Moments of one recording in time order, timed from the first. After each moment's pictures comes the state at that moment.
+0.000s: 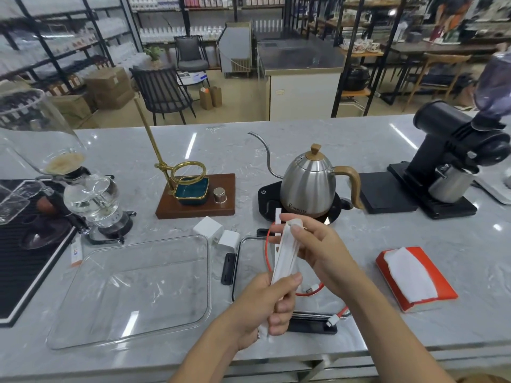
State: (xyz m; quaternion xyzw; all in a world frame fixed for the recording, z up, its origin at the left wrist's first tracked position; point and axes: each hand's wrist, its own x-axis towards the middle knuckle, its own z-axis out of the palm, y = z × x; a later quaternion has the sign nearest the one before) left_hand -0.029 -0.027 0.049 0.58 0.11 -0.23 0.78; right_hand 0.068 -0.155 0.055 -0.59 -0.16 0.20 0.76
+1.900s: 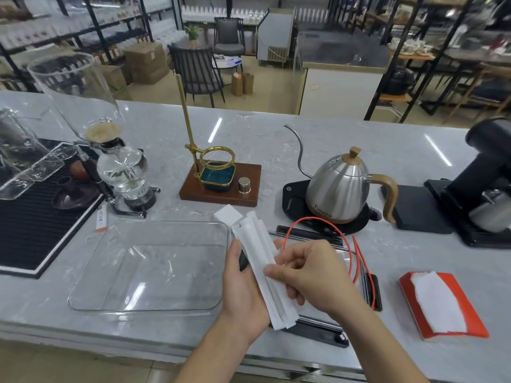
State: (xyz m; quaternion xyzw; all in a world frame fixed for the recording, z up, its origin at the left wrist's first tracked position) left_hand -0.026 -0.008 0.038 0.20 0.22 -0.03 0.95; right_hand 0.032 -0.116 0.080 -0.79 -0.16 0.24 0.53
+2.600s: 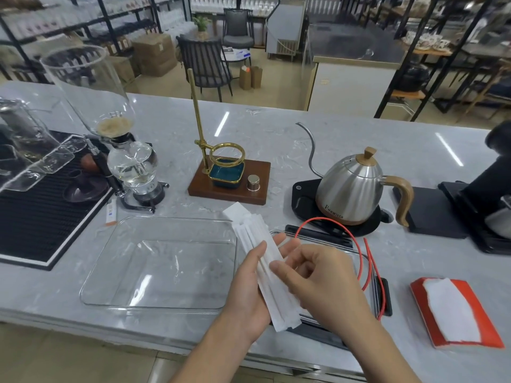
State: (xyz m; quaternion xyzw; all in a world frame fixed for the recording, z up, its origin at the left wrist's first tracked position) left_hand -0.028 0.000 0.053 0.21 0.24 -0.01 0.95; right_hand 0.016 -0.109 0.090 -0.87 -0.20 0.12 0.44
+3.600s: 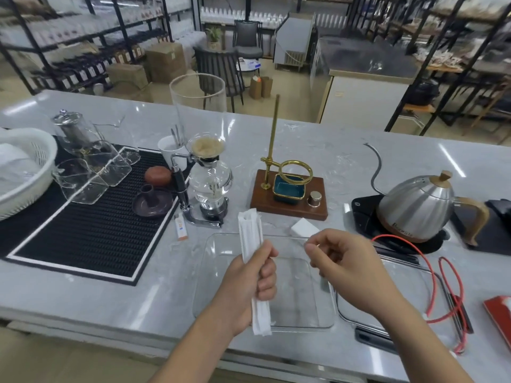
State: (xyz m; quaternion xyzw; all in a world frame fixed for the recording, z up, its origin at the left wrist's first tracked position) left_hand -0.094 0.185 0.066 0.42 0.24 0.01 0.88; right_hand -0.014 0.026 0.114 -0.87 -0.26 0.07 0.42
